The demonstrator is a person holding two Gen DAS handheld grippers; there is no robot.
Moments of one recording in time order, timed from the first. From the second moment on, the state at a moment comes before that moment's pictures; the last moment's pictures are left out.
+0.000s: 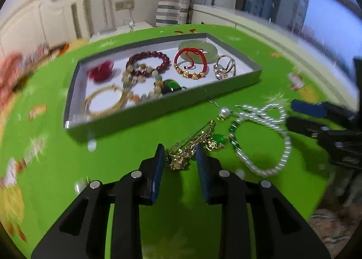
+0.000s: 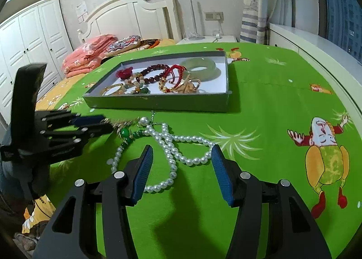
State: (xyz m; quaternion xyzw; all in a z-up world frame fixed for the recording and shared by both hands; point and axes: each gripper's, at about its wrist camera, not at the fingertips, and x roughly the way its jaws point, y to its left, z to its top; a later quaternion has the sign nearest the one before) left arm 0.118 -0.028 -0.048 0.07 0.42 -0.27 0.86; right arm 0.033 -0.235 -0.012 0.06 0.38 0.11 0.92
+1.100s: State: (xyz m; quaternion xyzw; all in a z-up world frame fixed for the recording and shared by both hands) left arm 0.146 0.072 -0.018 -0.10 0.48 -0.25 0.83; right arm 0.087 -0.083 -0.012 -0.19 0.42 0.36 0.82
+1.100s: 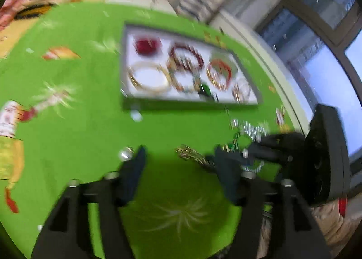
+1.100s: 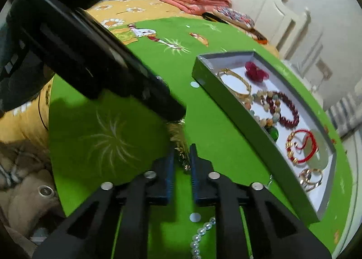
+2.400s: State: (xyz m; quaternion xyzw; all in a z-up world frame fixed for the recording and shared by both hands) left arm 0.077 0.005 -0.028 0.09 0.39 -0.20 0.90; right arm 0.076 -0.172 0.029 -0.06 0.36 0.20 0.91
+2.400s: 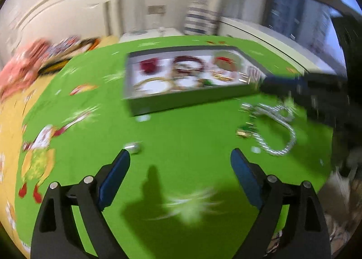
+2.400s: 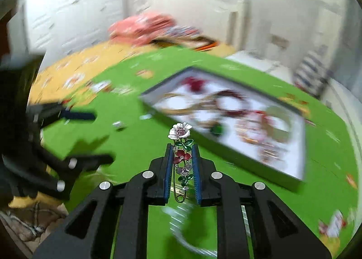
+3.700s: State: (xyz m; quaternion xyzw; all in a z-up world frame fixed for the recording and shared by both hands) left arm 0.126 -0.172 -0.037 0.09 0.47 -0.21 0.85; right arm -0.009 -0.314 -0.007 0.05 0.34 0.09 0.93
